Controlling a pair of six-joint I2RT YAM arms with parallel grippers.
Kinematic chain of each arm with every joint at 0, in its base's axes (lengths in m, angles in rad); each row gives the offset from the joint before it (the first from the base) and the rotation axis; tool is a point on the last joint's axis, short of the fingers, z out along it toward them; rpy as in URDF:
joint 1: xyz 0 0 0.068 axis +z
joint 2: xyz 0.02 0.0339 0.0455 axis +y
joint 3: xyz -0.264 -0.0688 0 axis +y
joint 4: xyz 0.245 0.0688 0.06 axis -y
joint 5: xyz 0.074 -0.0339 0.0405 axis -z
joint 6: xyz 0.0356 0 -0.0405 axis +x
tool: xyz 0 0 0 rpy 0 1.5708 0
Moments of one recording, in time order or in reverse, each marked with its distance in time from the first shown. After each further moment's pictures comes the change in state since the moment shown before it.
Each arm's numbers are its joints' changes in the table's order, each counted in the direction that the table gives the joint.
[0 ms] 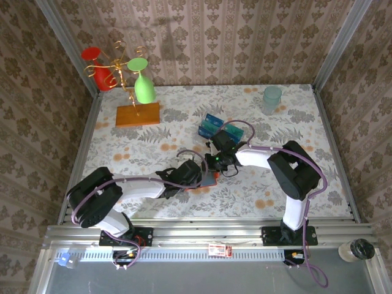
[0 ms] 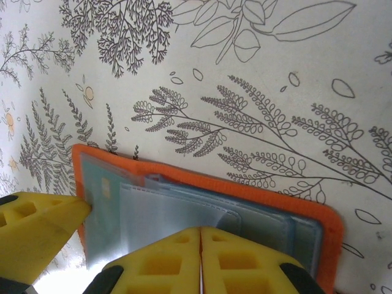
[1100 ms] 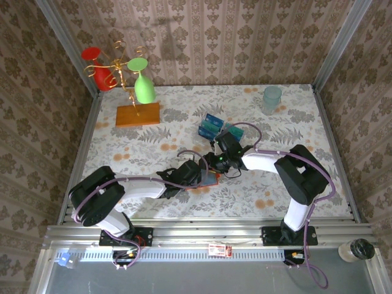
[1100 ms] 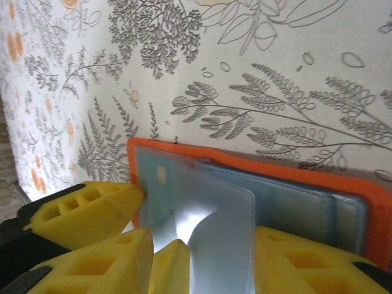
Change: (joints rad) left arm 0.000 0.016 0.008 0.047 -0.010 0.003; right arm -0.018 -0.082 0.111 0.157 -0.077 0.154
